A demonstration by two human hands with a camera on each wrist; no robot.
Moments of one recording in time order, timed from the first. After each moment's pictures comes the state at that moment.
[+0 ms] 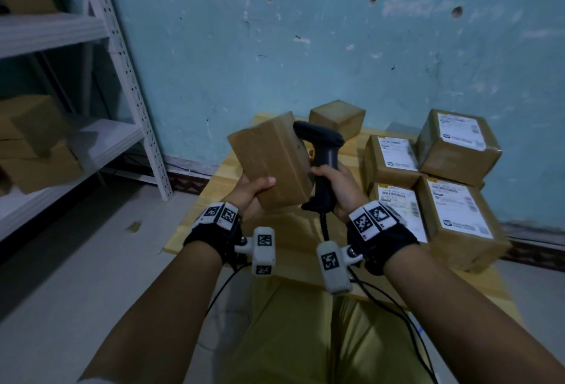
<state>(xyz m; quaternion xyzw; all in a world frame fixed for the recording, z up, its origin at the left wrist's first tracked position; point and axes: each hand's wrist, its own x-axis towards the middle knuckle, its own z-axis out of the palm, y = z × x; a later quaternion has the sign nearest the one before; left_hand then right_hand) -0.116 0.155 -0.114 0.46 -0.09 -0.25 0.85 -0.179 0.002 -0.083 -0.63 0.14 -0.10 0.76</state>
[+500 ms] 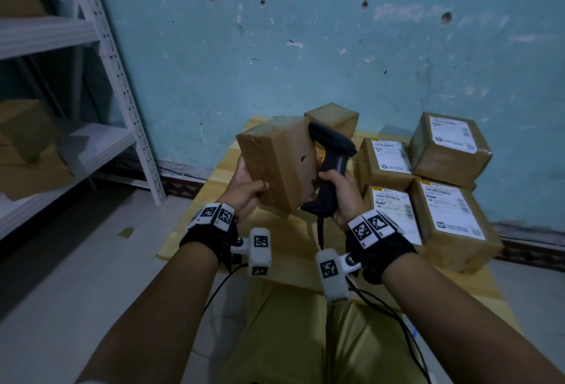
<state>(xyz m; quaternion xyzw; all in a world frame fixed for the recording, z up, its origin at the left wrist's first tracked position) -0.103 0.152 -0.111 0.48 -0.16 -0.19 0.84 -0.183 -0.006 -0.094 -0.55 0.15 -0.15 0.81</state>
